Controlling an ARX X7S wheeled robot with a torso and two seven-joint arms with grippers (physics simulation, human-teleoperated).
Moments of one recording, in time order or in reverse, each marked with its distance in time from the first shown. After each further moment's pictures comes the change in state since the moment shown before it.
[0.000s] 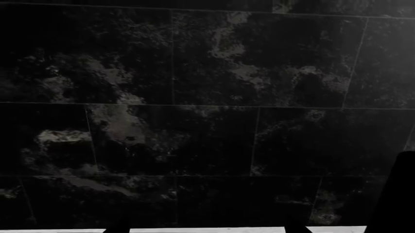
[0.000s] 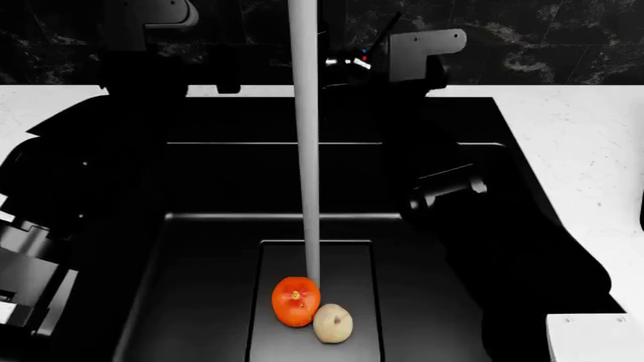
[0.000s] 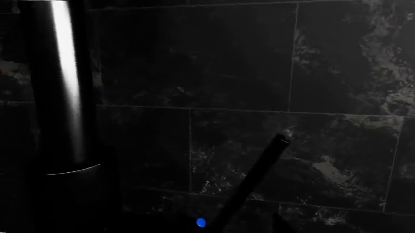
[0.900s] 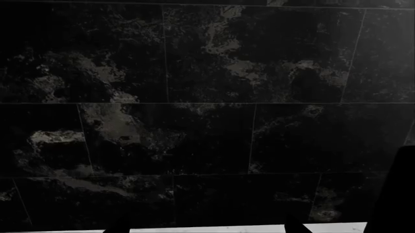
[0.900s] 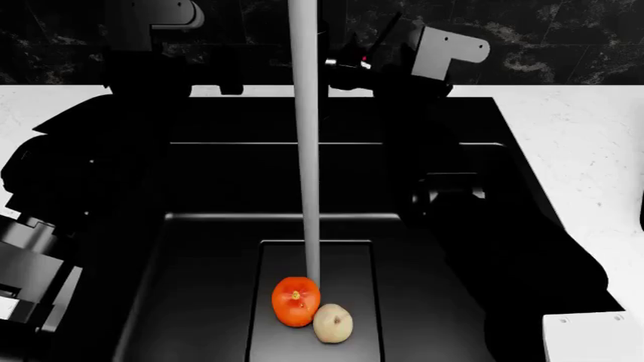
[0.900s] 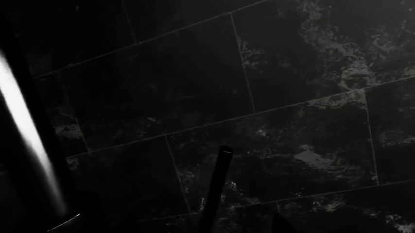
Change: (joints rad) left arm -0.012 0.014 0.015 -0.030 0.015 0.002 0.015; right arm 0.002 0.000 -0.061 -0.029 0.340 -0.099 -0.054
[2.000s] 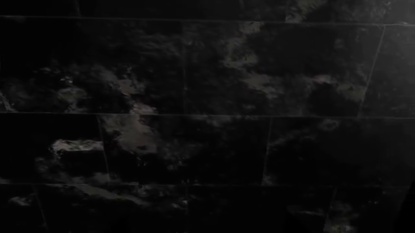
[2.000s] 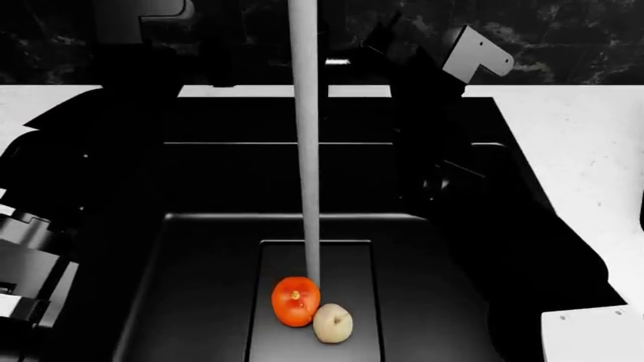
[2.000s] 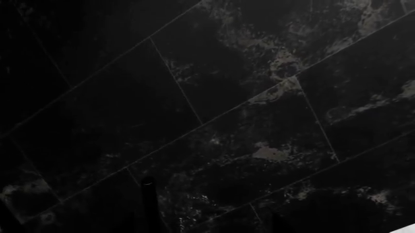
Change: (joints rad) left arm -0.016 -0.003 -0.009 -0.021 0.007 0.014 -0.011; right arm 0.024 0.000 -0.076 0.024 0.380 -0.022 -0.087
